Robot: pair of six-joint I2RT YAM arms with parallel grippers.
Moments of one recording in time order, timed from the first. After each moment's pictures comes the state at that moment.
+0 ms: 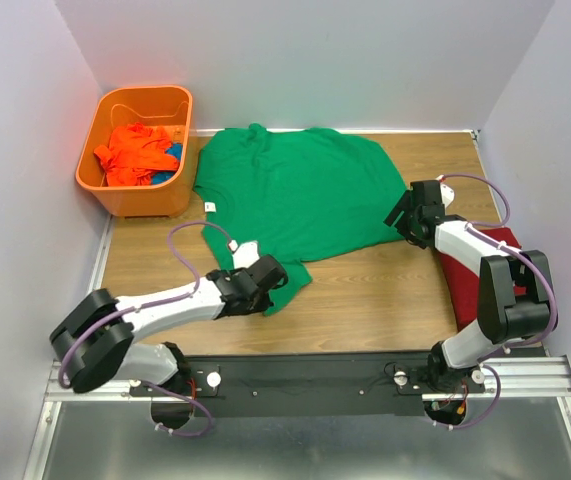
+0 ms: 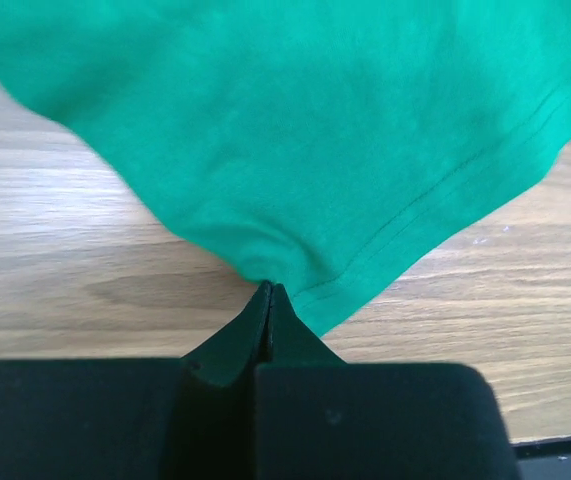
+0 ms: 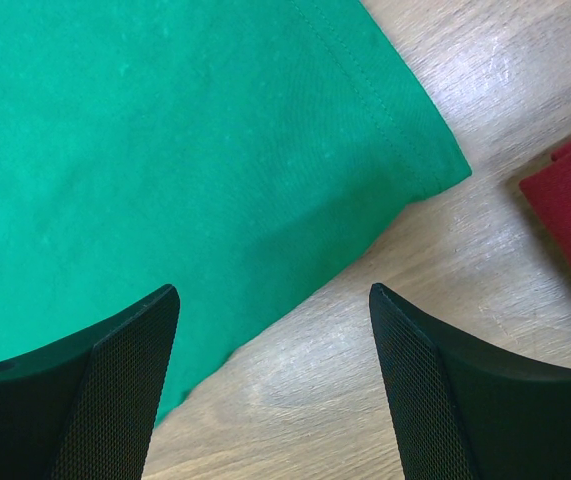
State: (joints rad) left arm -0.94 1.32 0.65 -0.46 -0.32 -1.05; right arm 0.13 1.57 0.87 -0.17 0.20 0.68
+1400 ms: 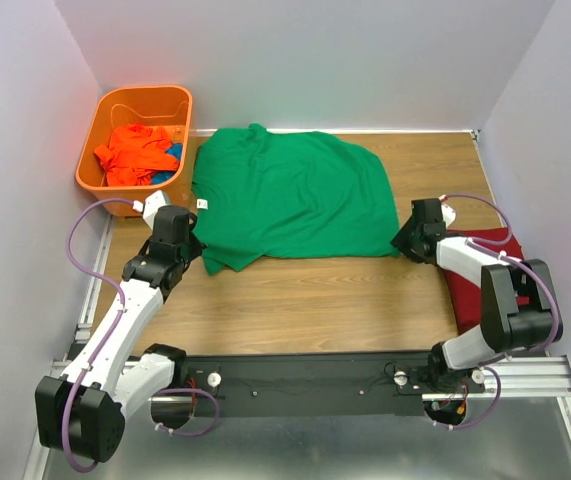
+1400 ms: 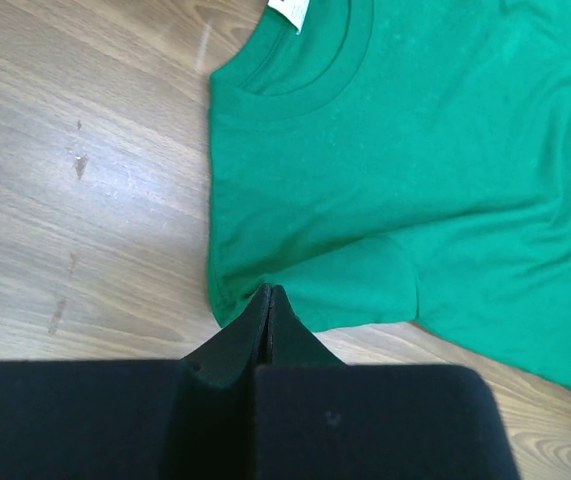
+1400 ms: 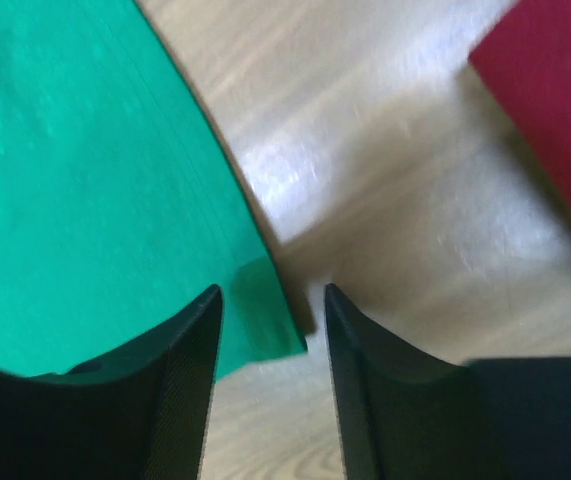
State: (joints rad) left arm -0.24 0.95 0.72 -0.45 -0.28 -0.72; right arm 0.13 1.53 0.73 -0.12 0.18 0.74
